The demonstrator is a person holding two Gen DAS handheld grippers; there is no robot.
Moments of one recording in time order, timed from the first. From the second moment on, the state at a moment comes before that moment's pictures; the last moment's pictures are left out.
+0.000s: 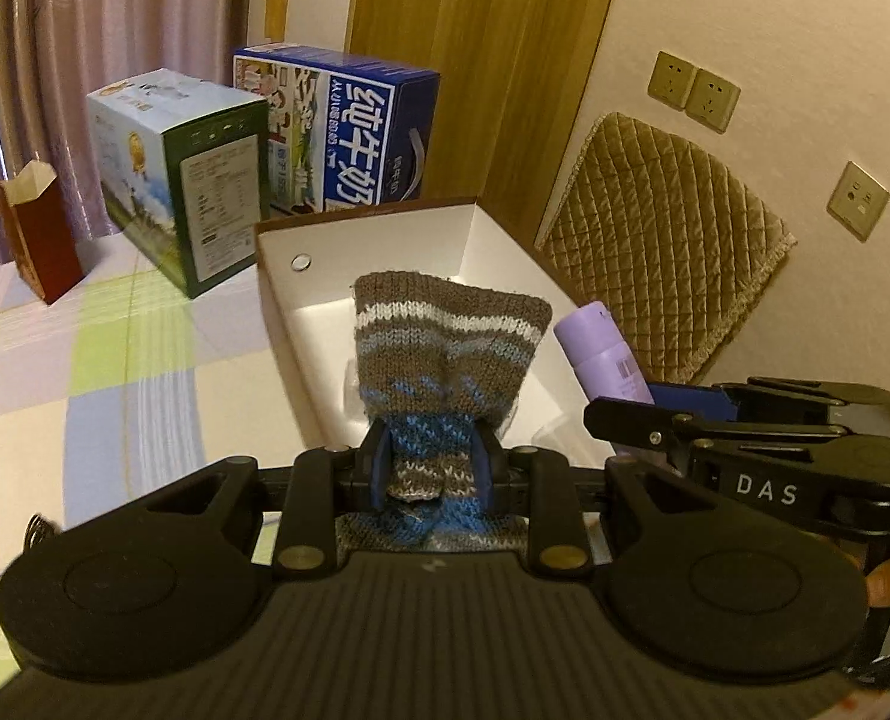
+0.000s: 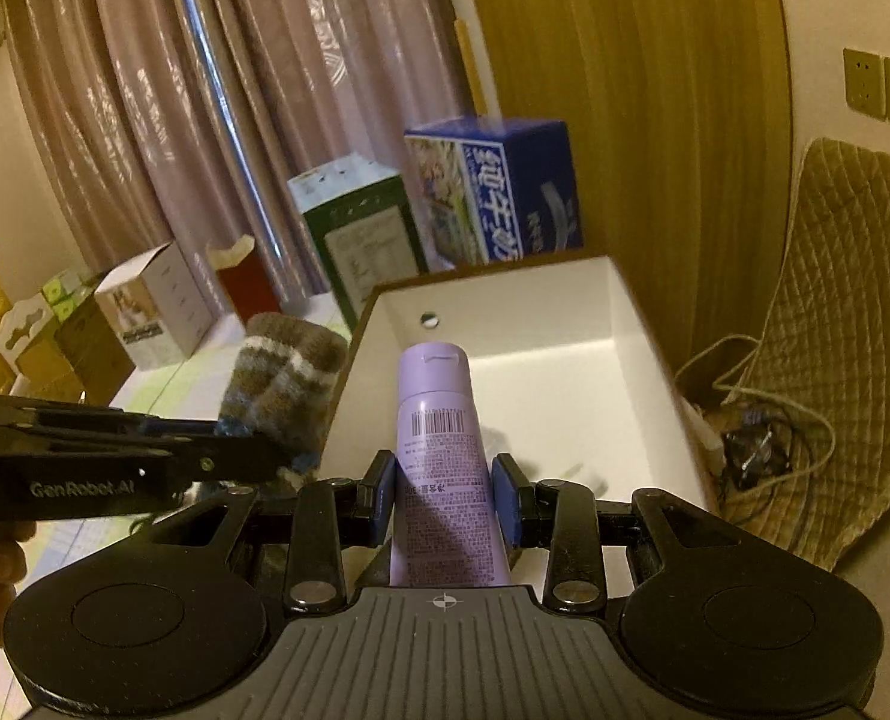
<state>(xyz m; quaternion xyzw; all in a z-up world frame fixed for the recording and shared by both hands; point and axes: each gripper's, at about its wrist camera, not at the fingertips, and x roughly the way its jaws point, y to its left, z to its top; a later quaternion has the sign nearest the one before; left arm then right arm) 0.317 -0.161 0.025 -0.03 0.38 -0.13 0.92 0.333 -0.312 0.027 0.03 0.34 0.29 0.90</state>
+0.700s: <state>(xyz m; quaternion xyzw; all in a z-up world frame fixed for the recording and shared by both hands) 0.470 -0.192 -0.004 -0.01 0.42 -0.07 0.91 0.468 -0.299 -0.014 0.03 0.39 0.27 0.88</state>
